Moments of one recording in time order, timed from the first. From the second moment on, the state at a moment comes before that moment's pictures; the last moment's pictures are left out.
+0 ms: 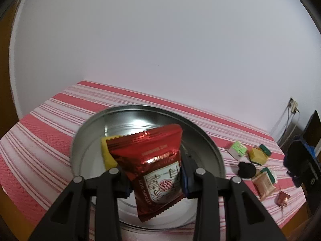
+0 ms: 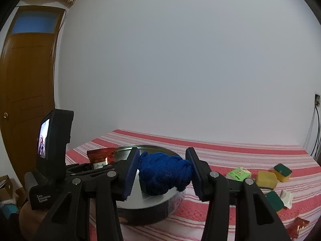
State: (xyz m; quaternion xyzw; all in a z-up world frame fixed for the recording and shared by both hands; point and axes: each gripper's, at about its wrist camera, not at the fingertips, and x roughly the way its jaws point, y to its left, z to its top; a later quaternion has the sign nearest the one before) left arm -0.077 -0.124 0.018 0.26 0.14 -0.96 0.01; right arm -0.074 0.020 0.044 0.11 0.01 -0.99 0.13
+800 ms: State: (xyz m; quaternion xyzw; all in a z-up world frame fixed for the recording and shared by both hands) left arm -0.115 -0.162 -0.007 0.30 0.09 -0.94 0.12; right arm -0.184 -0.013 0.000 0.18 0.02 -0.97 0.15
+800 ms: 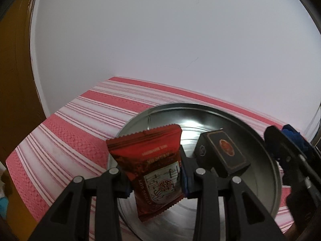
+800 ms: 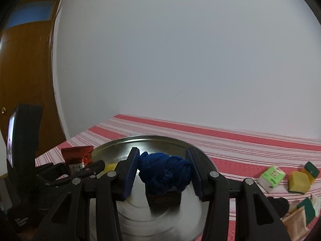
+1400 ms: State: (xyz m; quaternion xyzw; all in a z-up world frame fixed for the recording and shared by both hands) left arm -0.089 -0.161 -0.011 0.17 0.08 -0.96 0.21; right arm -0.171 0.004 -0.014 0.06 0.03 -1.00 0.07
